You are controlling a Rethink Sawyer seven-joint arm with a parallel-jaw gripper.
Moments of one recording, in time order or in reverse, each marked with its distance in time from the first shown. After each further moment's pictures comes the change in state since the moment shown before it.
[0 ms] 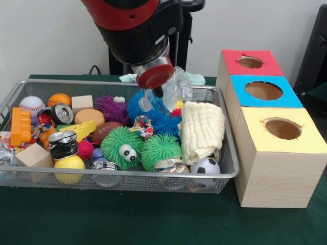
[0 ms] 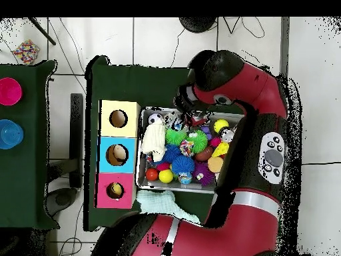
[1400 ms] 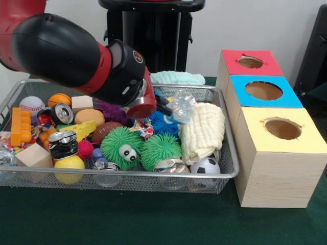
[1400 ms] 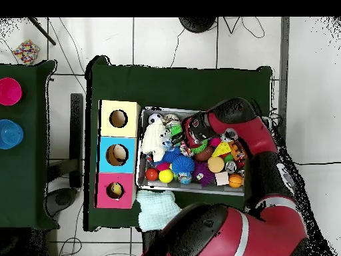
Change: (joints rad) arm -0.215 0.046 0.232 0.393 0.195 -0.171 0.000
